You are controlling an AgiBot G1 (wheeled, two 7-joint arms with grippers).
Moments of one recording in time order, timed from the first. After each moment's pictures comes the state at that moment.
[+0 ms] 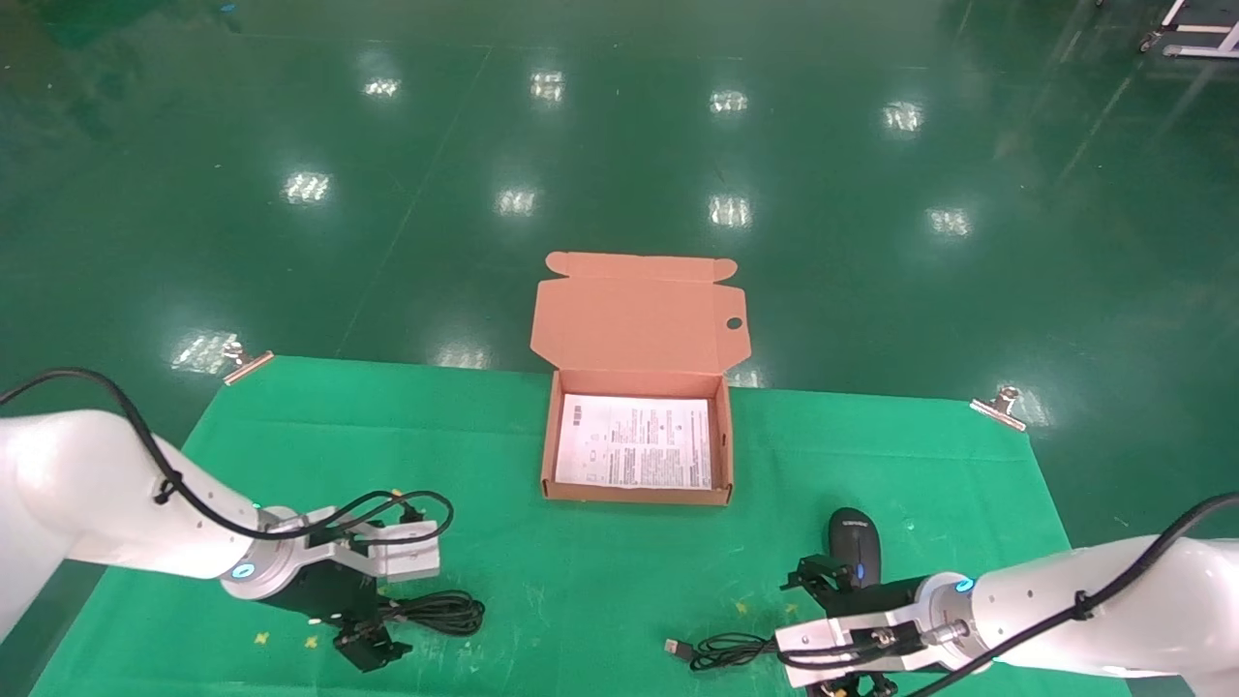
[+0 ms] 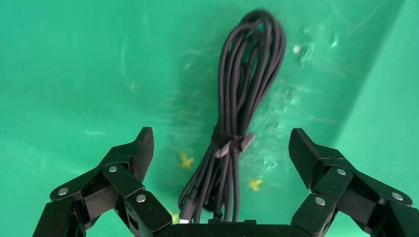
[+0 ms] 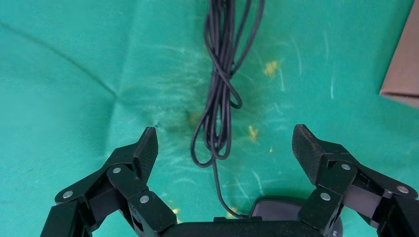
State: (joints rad) left arm -1.45 1.13 0.85 -0.62 2.01 1.16 -0.22; right arm 1.22 -1.03 -0.70 0.95 -2.04 -1.09 -0.23
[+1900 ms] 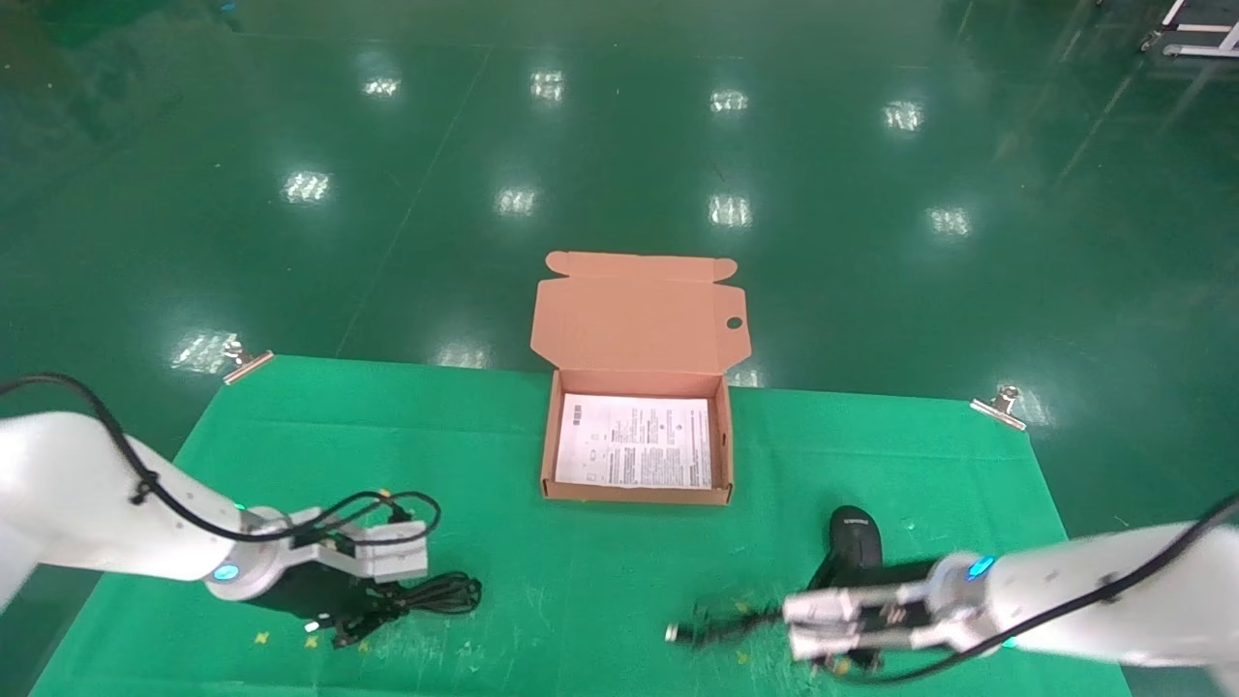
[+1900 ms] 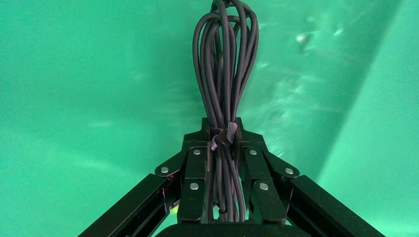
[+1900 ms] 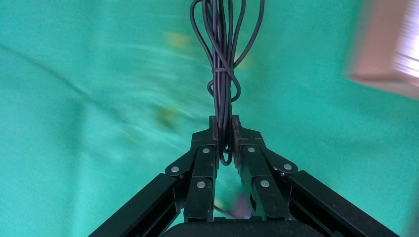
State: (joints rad) left arm -1.47 1.10 0.83 -0.64 2.00 1.15 -0.18; right arm 1.25 -0.98 -0.65 0.98 -1.99 -1.07 -0.18
